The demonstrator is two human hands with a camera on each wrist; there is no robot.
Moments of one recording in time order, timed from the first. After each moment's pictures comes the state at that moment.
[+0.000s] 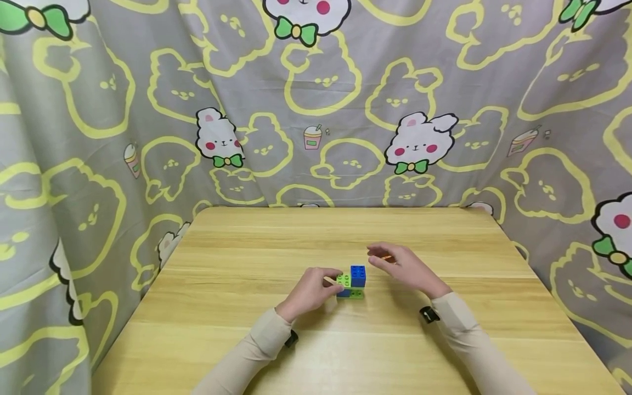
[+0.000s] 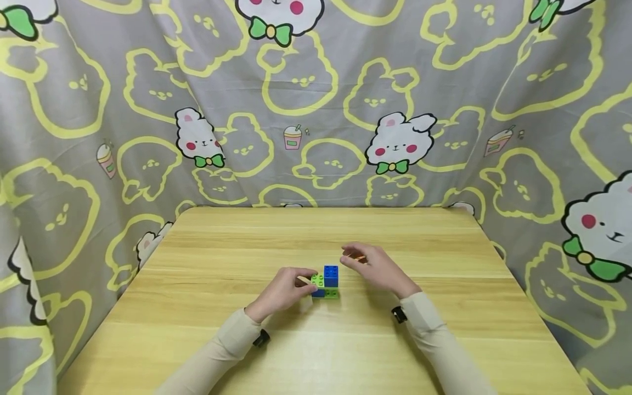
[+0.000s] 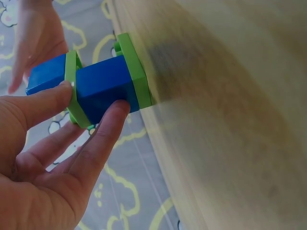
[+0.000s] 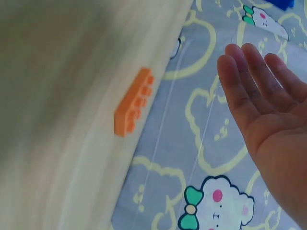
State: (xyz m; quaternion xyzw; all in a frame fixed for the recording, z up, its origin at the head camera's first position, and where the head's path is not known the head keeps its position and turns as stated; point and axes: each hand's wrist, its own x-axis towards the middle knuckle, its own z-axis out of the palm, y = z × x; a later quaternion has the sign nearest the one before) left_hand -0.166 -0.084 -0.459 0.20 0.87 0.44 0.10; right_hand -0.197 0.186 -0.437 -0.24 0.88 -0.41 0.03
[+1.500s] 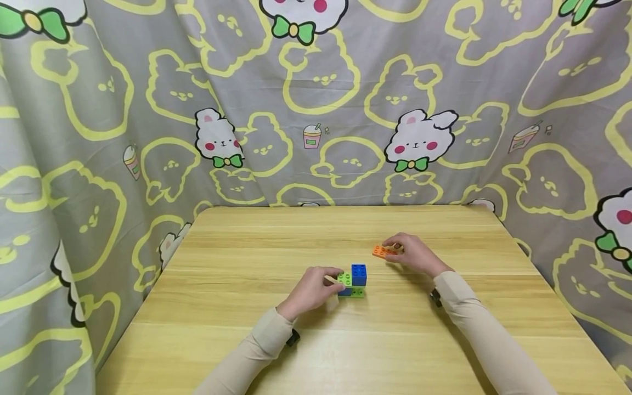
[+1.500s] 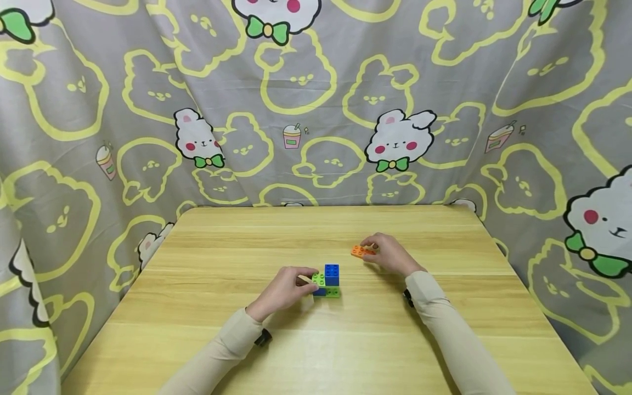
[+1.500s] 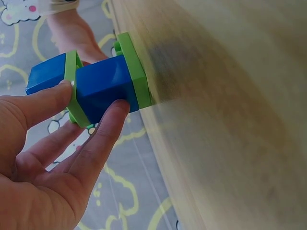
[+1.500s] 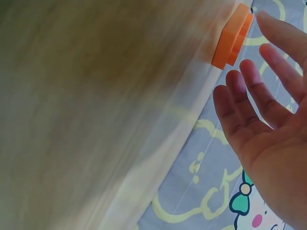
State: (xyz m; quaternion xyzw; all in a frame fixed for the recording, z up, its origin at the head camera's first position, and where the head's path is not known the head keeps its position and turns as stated) left_hand -0.165 -0.082 -0.456 0.20 0.87 0.43 0.10; right_hand -0.257 0.228 -0.476 -0.22 0.93 -0.30 0.01
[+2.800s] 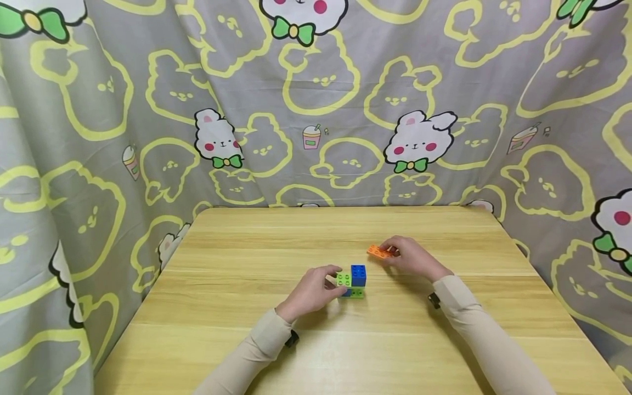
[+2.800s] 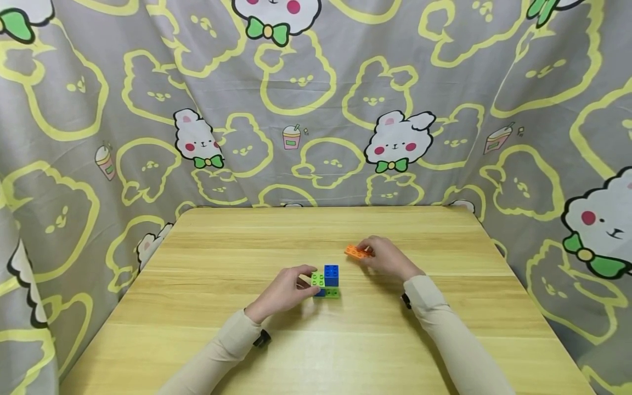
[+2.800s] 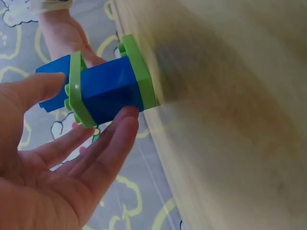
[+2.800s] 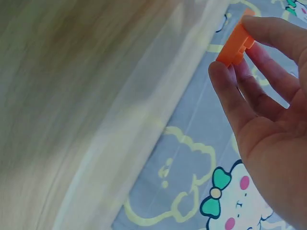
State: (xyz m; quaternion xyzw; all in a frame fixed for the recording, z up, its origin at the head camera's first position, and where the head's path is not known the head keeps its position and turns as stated) left_hand -0.163 -0.082 -0.454 0.21 0.89 0.40 0.09; right_hand -0.244 0.215 -0.462 -0.25 0.93 -0.29 0.01
